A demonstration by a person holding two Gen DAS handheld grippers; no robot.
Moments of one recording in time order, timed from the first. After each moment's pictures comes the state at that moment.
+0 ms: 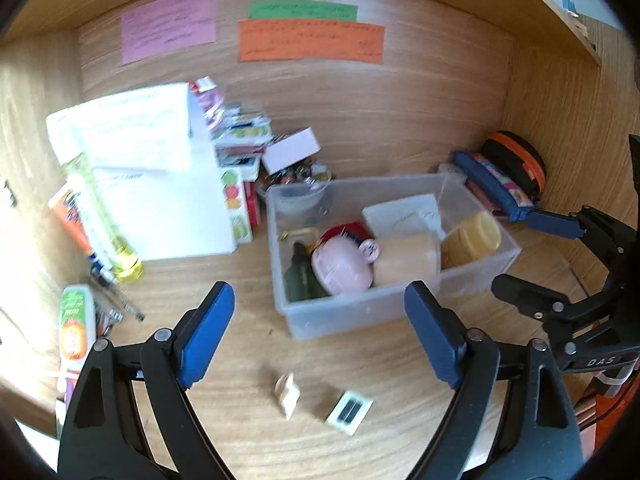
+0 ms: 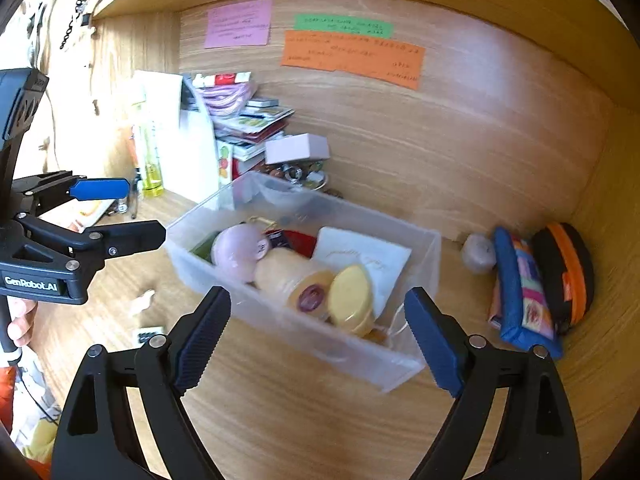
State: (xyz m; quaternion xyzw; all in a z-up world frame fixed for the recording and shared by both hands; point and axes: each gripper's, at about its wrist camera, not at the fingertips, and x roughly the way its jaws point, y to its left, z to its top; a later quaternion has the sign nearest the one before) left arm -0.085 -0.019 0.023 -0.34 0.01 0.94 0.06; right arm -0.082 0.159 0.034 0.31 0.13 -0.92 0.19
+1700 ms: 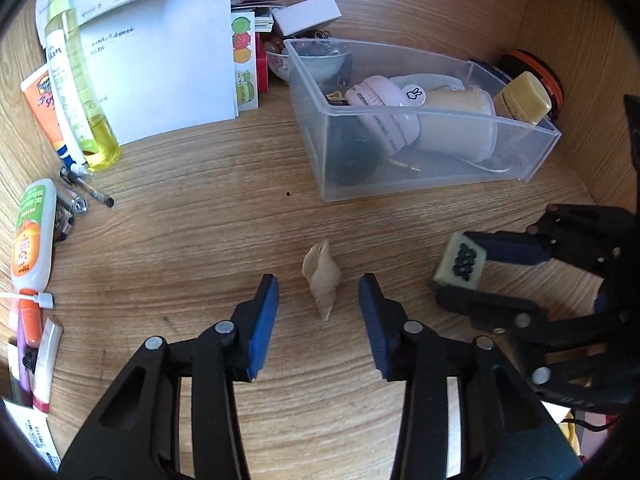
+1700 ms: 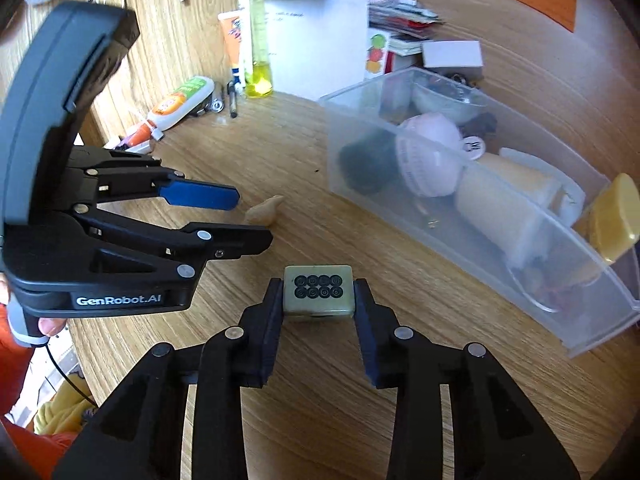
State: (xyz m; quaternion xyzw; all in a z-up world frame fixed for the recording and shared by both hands) left arm -0.076 -0.047 -0.075 -0.45 0.00 0.89 0.08; right arm -0.060 0.065 -0.058 0.40 0.16 -0.85 0.31
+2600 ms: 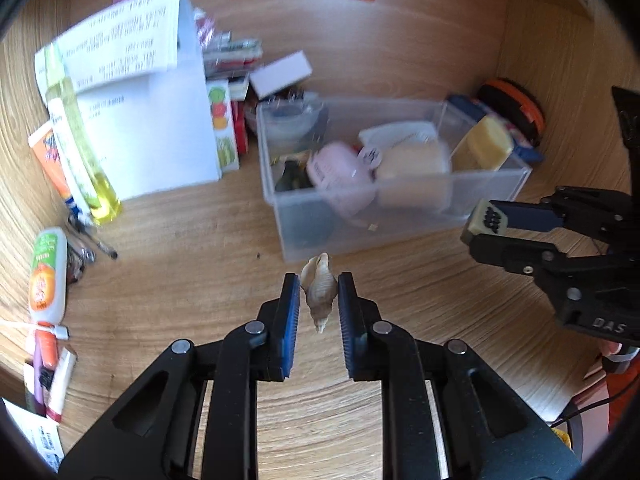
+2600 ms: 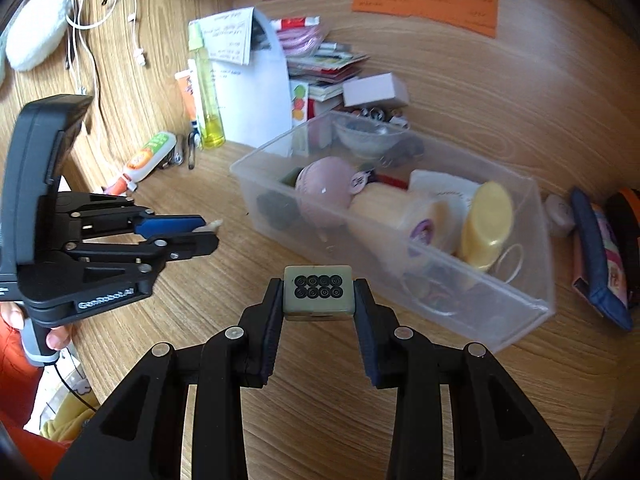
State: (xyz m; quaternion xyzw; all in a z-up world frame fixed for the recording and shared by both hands) left arm -0.071 -0.022 -0.032 -0.39 0.01 0.92 0.09; right arm -0.071 0.127 -0.010 0.36 0.12 -0.88 0.27
